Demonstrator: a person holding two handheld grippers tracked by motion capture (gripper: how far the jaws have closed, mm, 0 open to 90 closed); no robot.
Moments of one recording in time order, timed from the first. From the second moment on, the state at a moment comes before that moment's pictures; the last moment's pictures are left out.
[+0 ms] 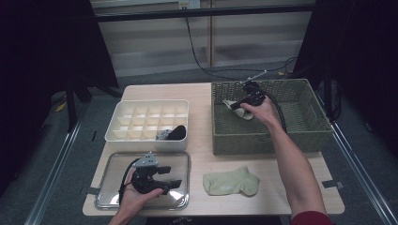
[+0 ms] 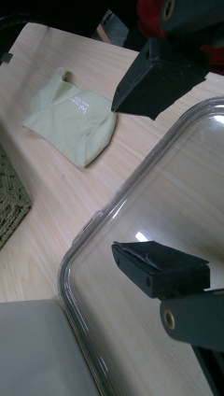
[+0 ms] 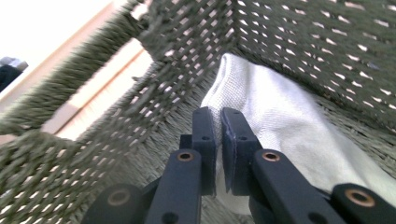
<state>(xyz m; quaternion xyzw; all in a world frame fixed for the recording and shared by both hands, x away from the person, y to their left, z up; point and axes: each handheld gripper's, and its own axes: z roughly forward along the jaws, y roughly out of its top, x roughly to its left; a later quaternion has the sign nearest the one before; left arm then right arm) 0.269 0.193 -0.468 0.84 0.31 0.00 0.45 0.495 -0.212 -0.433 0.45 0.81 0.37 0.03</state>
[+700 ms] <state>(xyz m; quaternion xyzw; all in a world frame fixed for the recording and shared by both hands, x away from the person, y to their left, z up) 0.272 0.186 -0.469 0.84 0.30 0.00 0.45 0.462 -0.237 -0.408 0.44 0.77 0.46 0.05</state>
